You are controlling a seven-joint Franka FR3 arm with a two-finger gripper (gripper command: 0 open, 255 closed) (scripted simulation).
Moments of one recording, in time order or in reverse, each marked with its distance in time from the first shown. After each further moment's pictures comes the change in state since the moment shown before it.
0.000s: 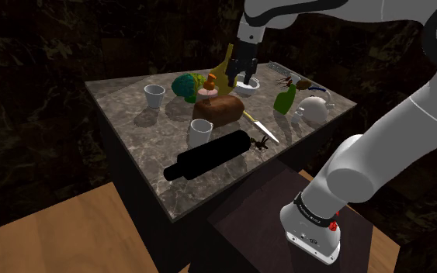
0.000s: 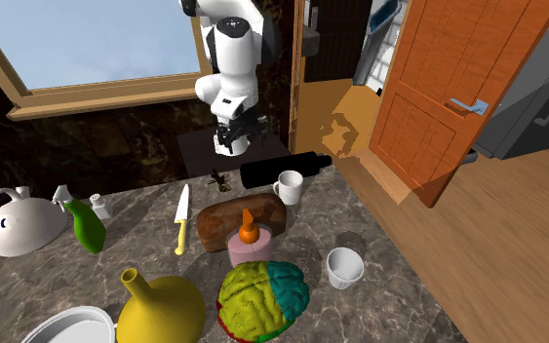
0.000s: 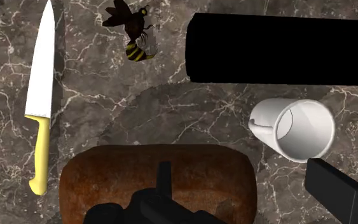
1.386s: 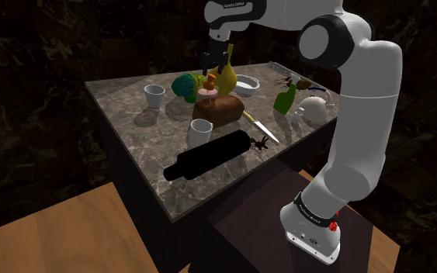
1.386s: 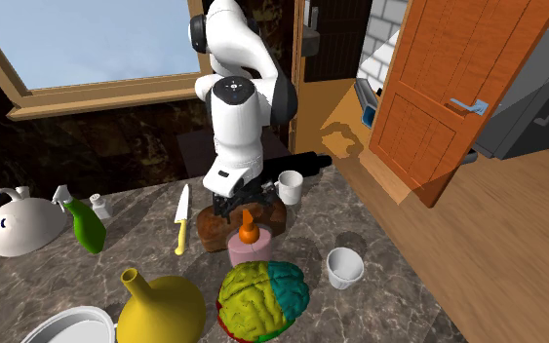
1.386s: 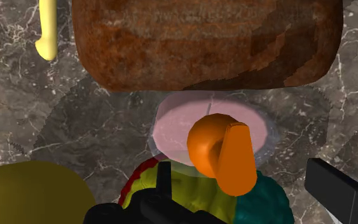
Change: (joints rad) arm -0.071 0.645 -0.033 0.680 0.090 0.041 -0.082
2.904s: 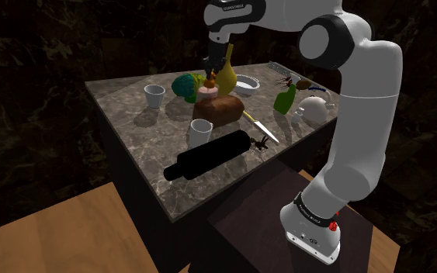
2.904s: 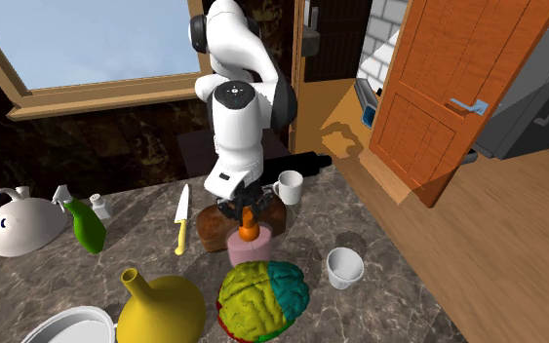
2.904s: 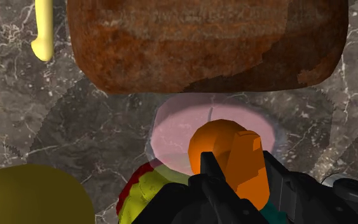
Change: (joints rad) arm 0.002 -0.001 0.001 -0.023 0.000 0.022 0.001
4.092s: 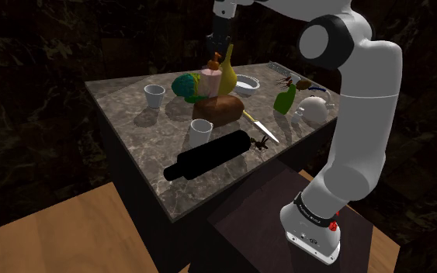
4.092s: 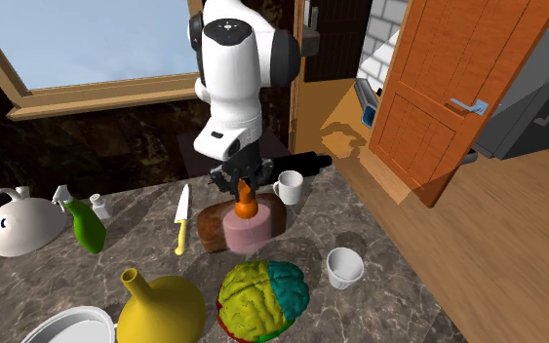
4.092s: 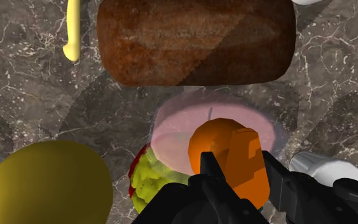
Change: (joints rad) arm -0.012 0.002 -0.004 0.243 -0.002 -0.240 0.005
